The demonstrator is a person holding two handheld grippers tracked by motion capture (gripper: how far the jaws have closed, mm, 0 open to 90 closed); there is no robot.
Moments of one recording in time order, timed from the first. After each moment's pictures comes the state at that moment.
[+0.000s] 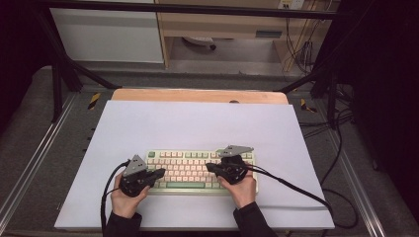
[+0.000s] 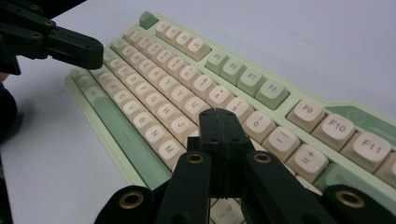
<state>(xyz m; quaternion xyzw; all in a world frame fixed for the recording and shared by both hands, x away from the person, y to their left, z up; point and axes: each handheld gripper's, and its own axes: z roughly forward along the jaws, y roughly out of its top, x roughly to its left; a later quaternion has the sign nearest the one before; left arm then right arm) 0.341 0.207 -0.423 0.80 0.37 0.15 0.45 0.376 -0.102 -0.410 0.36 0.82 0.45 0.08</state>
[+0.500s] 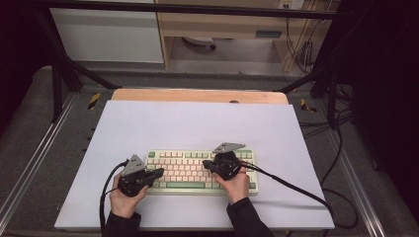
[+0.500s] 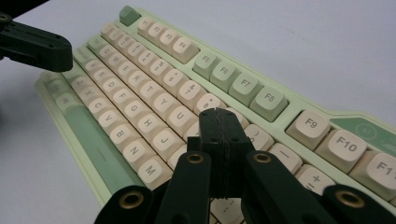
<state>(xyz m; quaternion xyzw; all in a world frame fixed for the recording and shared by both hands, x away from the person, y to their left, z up) 0.342 0.210 -0.424 0.80 0.37 0.15 0.45 0.391 -0.089 -0.420 0.37 0.82 0.43 0.09</state>
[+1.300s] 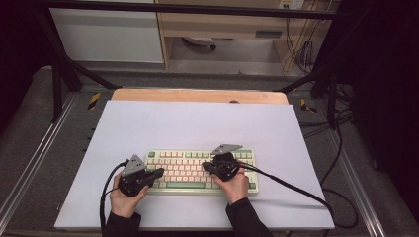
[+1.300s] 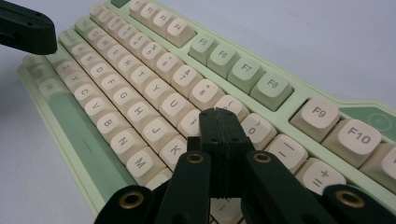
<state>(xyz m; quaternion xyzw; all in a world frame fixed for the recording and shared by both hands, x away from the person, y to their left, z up) 0.342 0.210 -0.424 0.80 0.37 0.15 0.45 0.393 -0.086 -0.429 0.37 0.83 0.41 0.09</state>
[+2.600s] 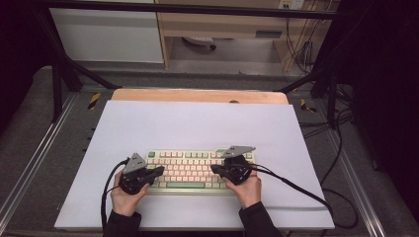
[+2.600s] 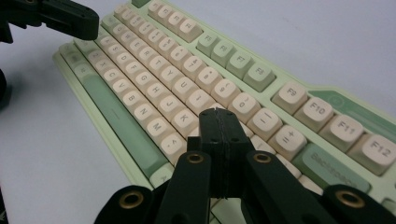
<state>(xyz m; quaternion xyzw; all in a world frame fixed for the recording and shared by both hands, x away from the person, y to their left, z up) 0.349 0.207 -0.425 0.79 0.38 0.16 0.45 0.373 -0.116 -0.407 0.35 0.83 0.42 0.09</state>
